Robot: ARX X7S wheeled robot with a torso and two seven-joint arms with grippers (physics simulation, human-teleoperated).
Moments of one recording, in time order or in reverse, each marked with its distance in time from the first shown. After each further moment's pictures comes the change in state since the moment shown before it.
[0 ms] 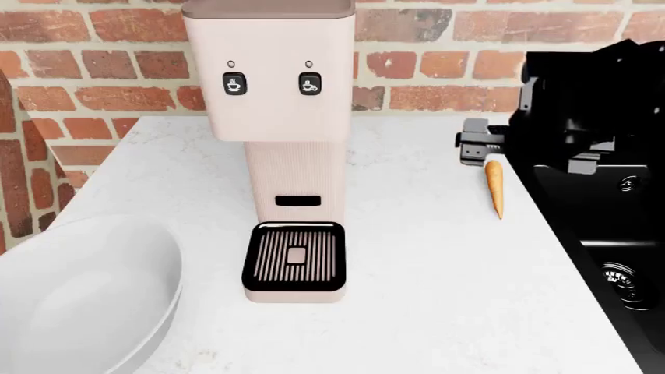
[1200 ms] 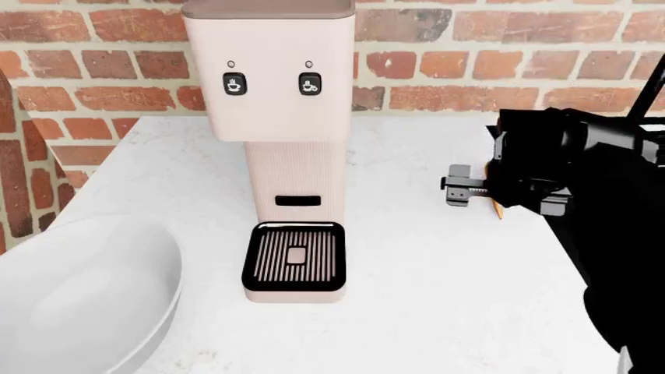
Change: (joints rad) left arm -0.006 -0.028 0.021 0.006 0.017 0.025 0.019; right arm -0.130 -0.153 -0.007 0.281 -0.245 -0.094 -0.282
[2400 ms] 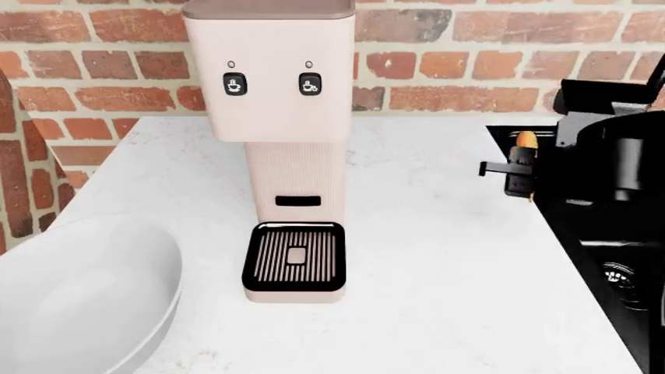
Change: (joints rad) left arm -0.050 -0.025 0.022 -0.004 -0.043 0.000 -0.023; right arm -0.275 0.253 0.991 -0.815 -0.164 0.509 0.494
